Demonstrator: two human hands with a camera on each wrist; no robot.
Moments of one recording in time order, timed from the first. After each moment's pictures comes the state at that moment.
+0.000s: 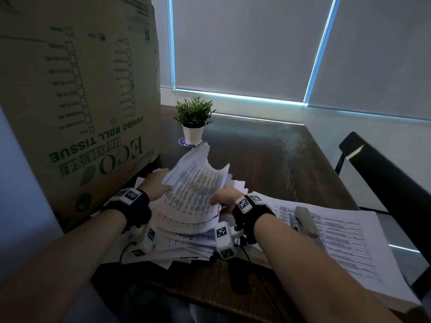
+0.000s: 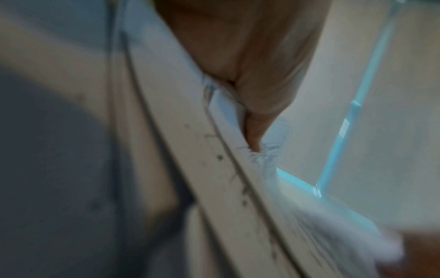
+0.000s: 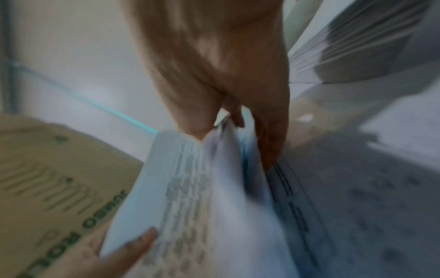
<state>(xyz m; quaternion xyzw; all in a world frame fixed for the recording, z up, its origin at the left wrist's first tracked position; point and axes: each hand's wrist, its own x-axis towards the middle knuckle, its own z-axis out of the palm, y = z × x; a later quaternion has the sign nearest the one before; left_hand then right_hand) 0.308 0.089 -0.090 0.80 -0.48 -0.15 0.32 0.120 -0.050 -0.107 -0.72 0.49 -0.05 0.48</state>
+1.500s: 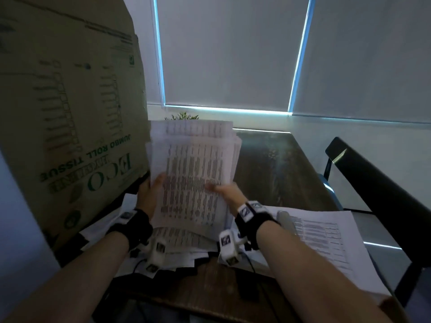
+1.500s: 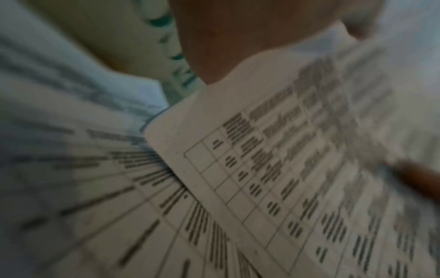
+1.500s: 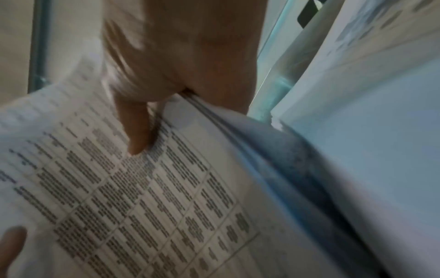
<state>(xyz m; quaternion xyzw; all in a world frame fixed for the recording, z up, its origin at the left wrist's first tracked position) 0.223 0.095 -0.056 0.55 -0.31 -0.17 0.76 0.062 -0.044 -0.070 -0.62 0.27 -0.32 0.67</state>
